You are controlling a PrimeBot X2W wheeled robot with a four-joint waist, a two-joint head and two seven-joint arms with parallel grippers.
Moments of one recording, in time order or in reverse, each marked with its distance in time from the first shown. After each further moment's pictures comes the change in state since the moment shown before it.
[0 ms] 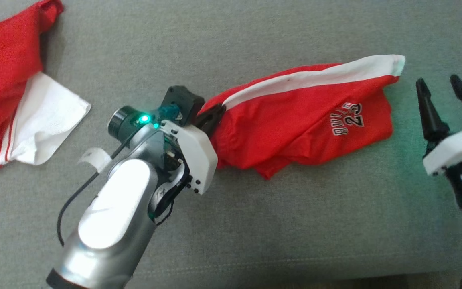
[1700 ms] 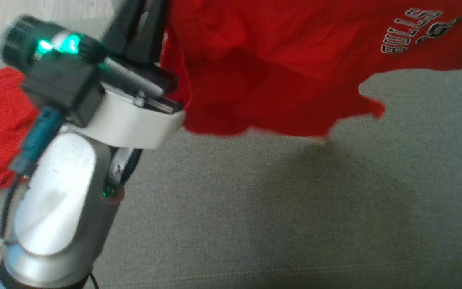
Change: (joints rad) left arm -0.097 0.059 0.129 -0.435 0.097 0.187 -0.414; right arm -0.159 -0.088 -0.007 -0.444 0.091 0.000 -0.066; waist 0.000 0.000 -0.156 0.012
